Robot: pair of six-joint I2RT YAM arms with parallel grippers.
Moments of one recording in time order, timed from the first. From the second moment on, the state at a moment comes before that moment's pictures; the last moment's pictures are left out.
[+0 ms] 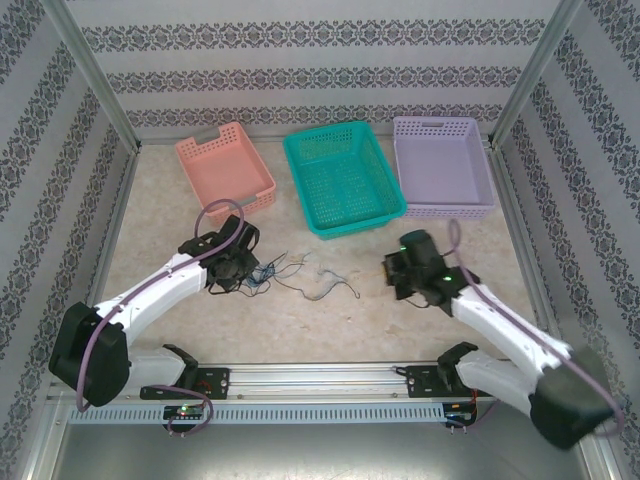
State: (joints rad) left arm -0.46 1.28 0.83 -0.73 -0.13 -1.20; right arm 0.43 0.96 0.59 -0.51 -0.06 1.73
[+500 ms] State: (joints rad) left arm -0.38 1.42 0.89 -0.74 -0.17 -1.09; right arm 0.14 0.98 1.06 -0.86 -0.05 0.85
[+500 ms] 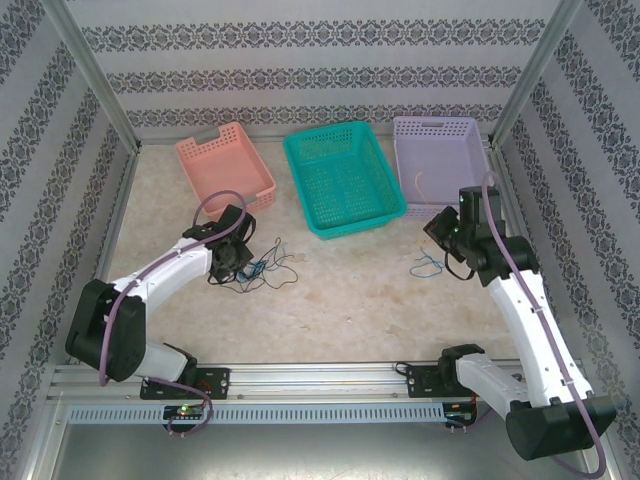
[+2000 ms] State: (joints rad) left arm -0.59 1.52 1.62 -0.61 0.17 -0.76; right arm 0.48 1.41 1.41 -0.90 -0.44 0.59
